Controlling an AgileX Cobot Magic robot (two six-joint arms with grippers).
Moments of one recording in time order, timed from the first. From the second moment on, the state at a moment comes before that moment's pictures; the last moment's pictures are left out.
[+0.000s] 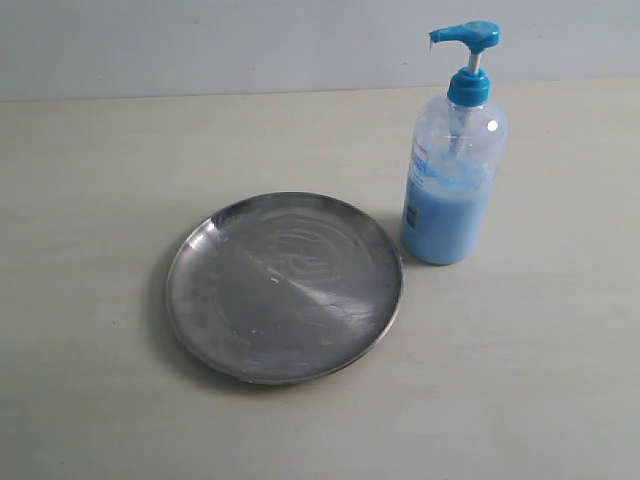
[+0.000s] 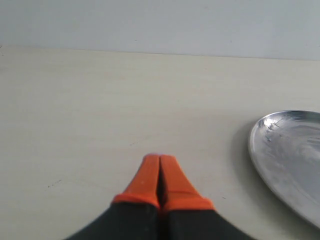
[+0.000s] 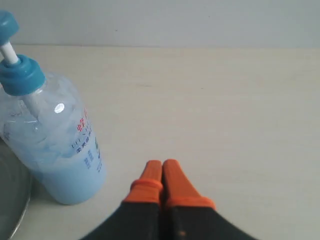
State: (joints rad) left arm -0.10 0.01 0.00 0.10 0.37 -0.15; right arm 0.05 0.86 -0.53 0.08 0.30 -0.09
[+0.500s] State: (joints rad) left arm -0.10 0.01 0.00 0.10 0.37 -0.15; right arm 0.23 1.16 -0.53 0.12 0.26 -0.17
